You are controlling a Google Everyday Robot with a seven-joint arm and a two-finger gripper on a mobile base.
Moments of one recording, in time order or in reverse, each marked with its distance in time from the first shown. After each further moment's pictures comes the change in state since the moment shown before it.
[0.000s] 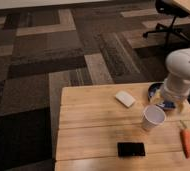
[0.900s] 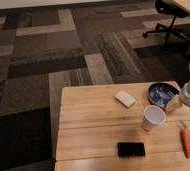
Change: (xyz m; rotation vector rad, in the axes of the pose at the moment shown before) arm -0.023 -0.079 0.030 0.021 -0.020 0.085
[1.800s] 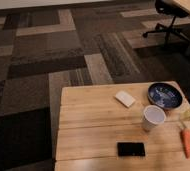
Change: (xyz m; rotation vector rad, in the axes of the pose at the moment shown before) arm 0.001 -0.041 0.078 -0.060 0.013 -0.054
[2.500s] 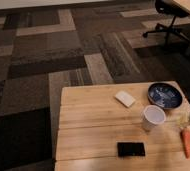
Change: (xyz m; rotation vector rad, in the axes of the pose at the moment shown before) arm -0.001 0.001 0.052 -0.008 0.000 -0.037
